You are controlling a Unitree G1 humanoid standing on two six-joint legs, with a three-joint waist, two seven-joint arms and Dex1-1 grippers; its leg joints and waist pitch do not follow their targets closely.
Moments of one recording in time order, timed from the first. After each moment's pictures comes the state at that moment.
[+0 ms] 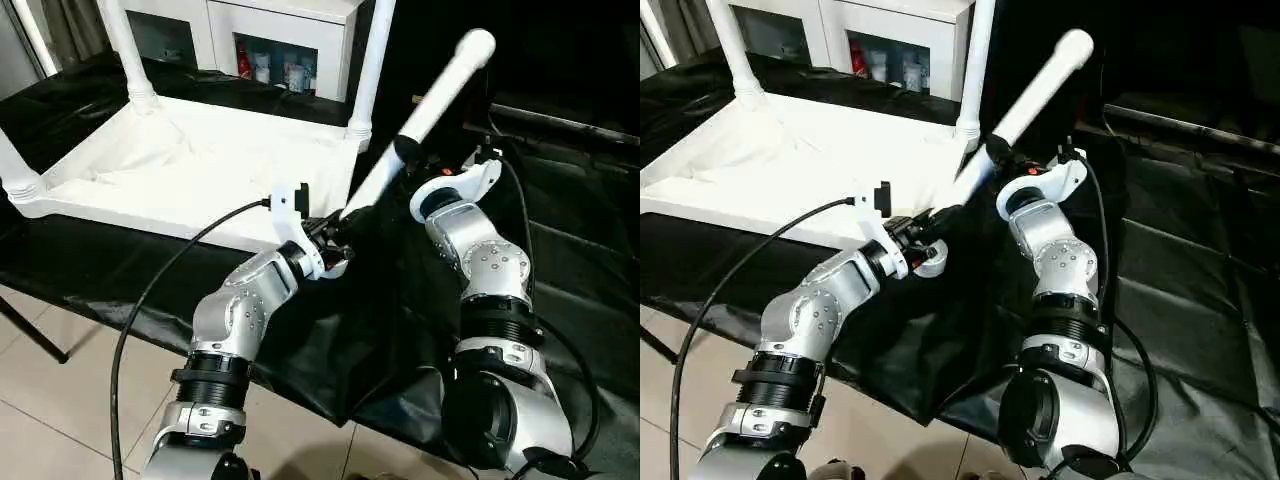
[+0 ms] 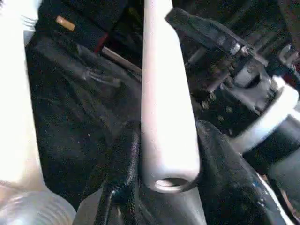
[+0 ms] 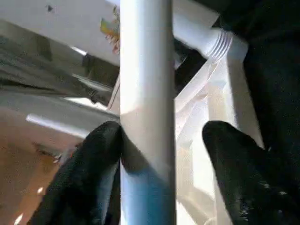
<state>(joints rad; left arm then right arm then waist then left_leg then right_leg) -0.55 -0.08 0.09 0.31 -0.46 0.50 -0.51 -0.81 0.12 -0.62 0.50 0.86 0.56 0.01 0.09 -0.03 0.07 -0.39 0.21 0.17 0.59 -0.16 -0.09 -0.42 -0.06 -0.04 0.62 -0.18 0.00</state>
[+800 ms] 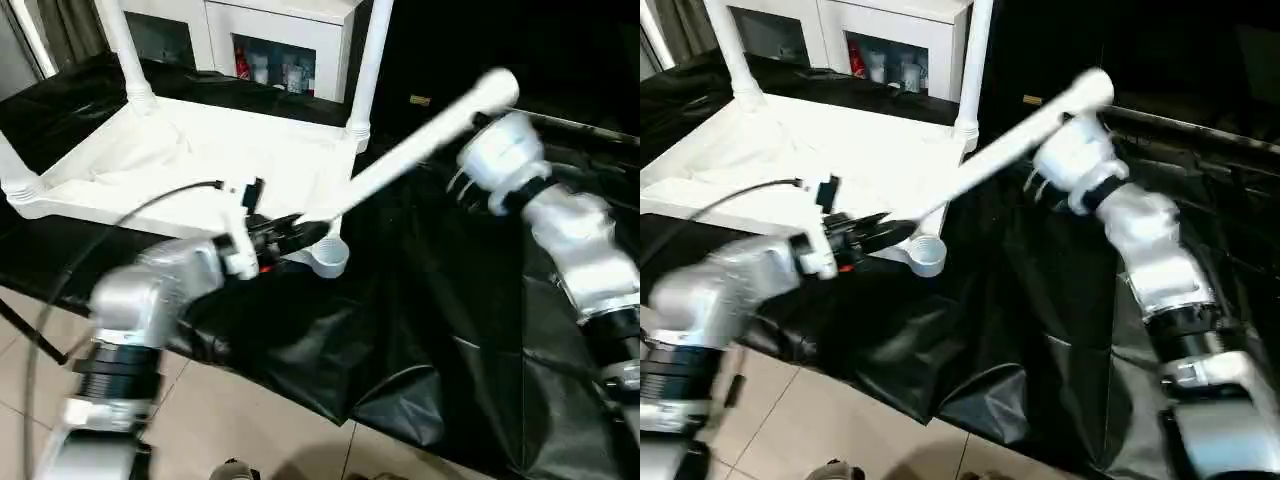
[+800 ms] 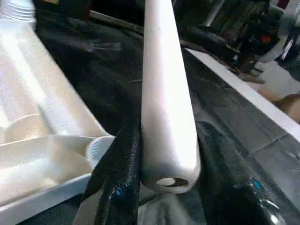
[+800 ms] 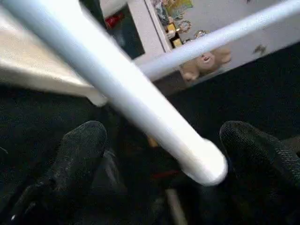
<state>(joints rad) -0.54 0.36 0.04 0.13 -0.51 0.77 -0.80 -0.71 -0.64 0.28 0.57 -0.33 -0.28 0.24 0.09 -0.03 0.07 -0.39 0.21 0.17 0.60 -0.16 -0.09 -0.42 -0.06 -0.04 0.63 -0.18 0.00</state>
